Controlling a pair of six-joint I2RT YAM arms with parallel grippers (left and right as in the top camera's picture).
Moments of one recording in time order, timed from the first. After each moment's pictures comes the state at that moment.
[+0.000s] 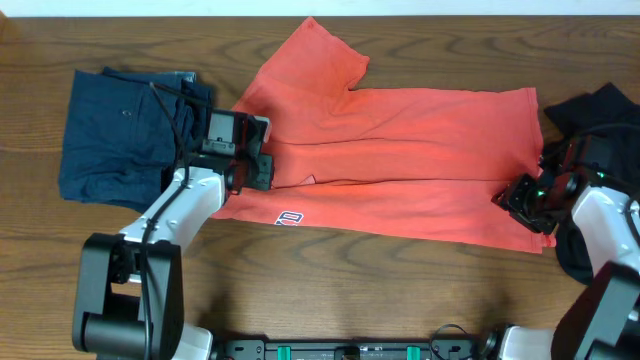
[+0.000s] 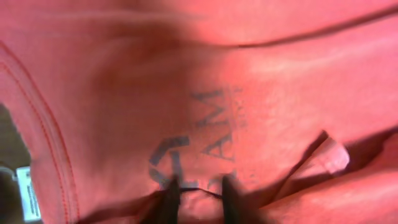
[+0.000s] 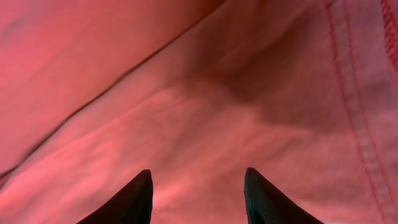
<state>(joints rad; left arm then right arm) -0.17 1.66 0.92 -0.37 0.17 -0.02 -0.37 1.56 0.88 -0.73 -0.29 0.28</state>
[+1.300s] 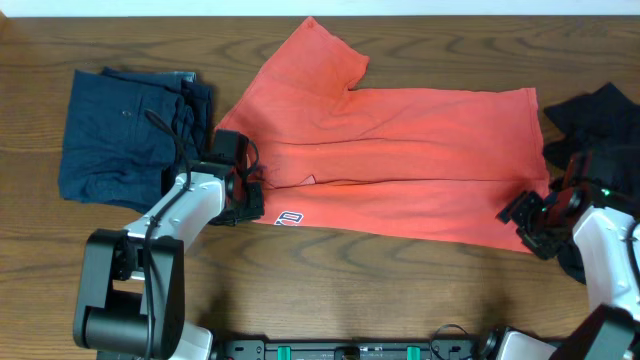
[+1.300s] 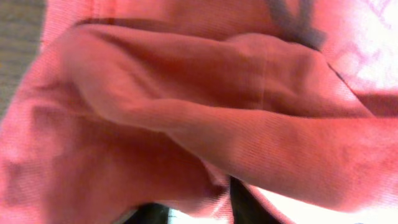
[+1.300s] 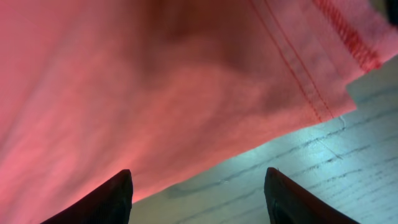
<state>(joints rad) -0.17 1.68 0.86 -0.63 0.06 -0.31 -0.38 1.40 0.81 -0.86 -0.18 0.44</state>
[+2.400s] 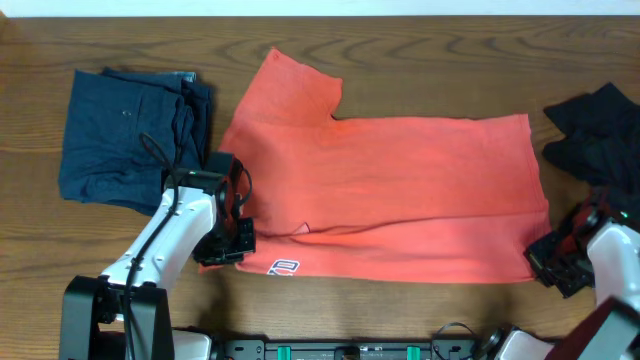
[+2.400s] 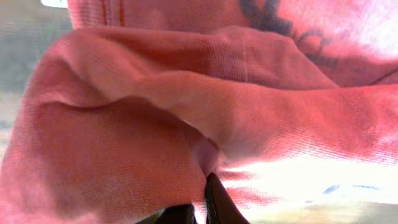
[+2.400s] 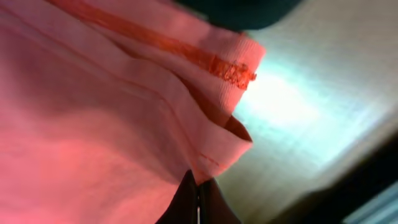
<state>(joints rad) -0.17 1.51 0.84 -1.10 0.10 -0.31 -0.57 1.38 0.72 -0.98 0.06 0.51</state>
